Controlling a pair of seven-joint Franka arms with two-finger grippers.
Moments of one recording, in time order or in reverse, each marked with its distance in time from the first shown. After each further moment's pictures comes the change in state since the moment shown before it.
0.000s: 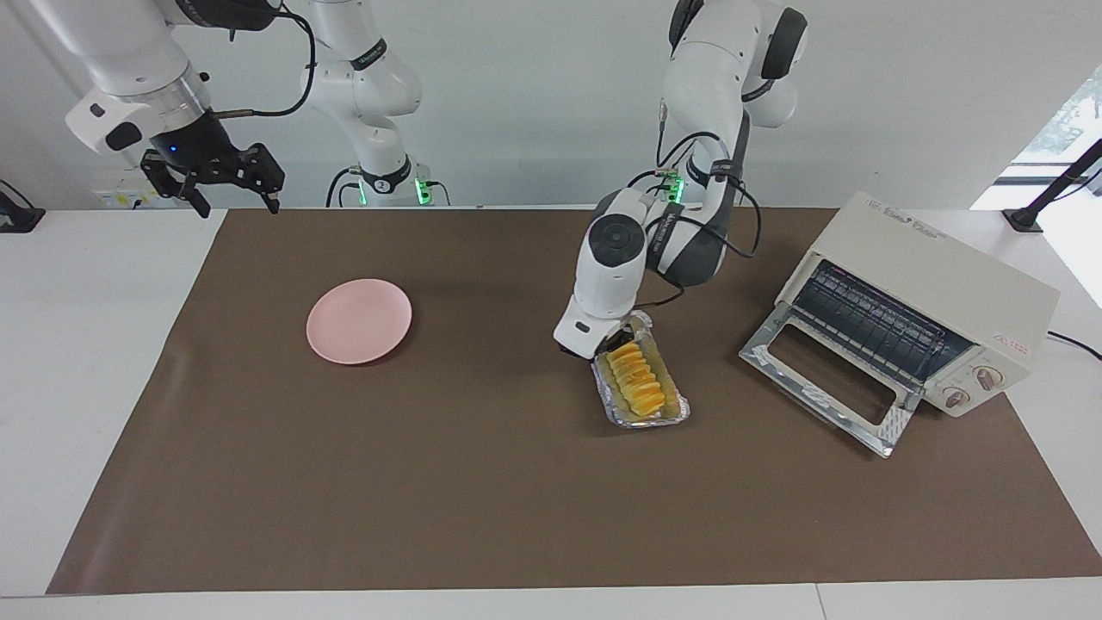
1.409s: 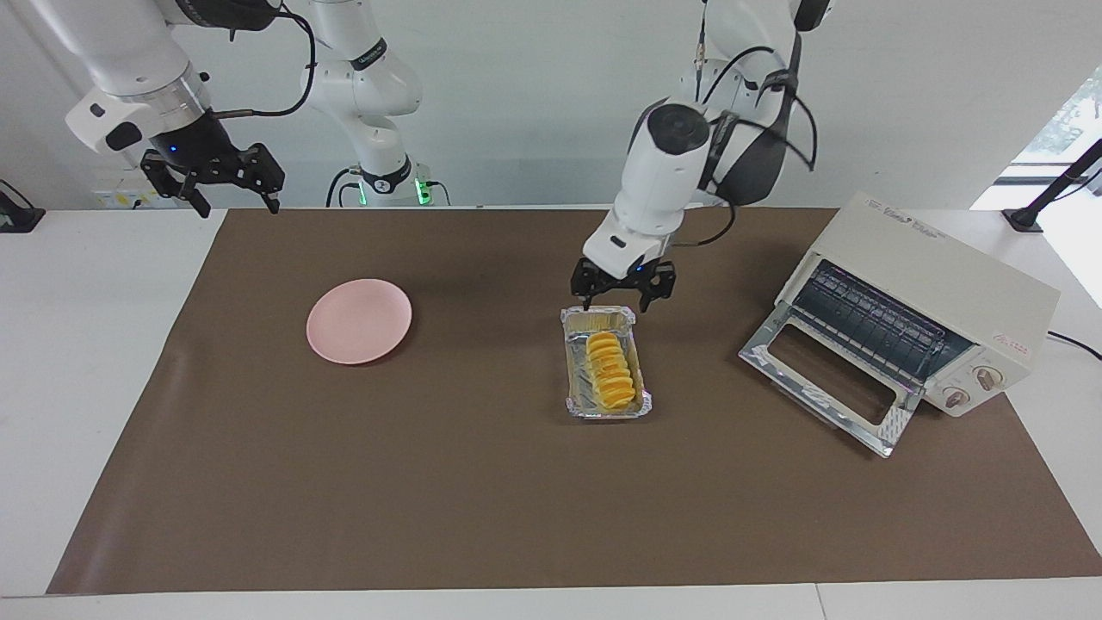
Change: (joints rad) left arm 0.061 -0.082 -0.185 -0.137 0.000 0.195 0.131; right arm 0.000 0.000 0.000 0.000 0.000 0.000 0.000
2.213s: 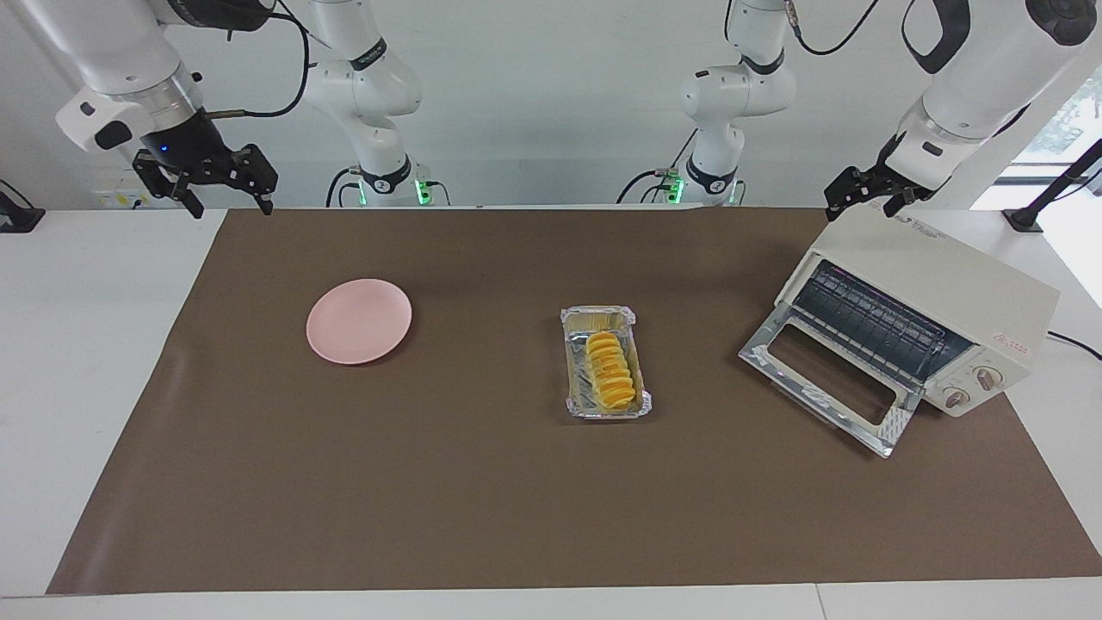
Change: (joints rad) left arm 0.544 -0.469 0.019 -0.032 0.066 -0.630 0.487; right arm -0.005 0.000 -0.011 0.000 0.000 0.001 0.000
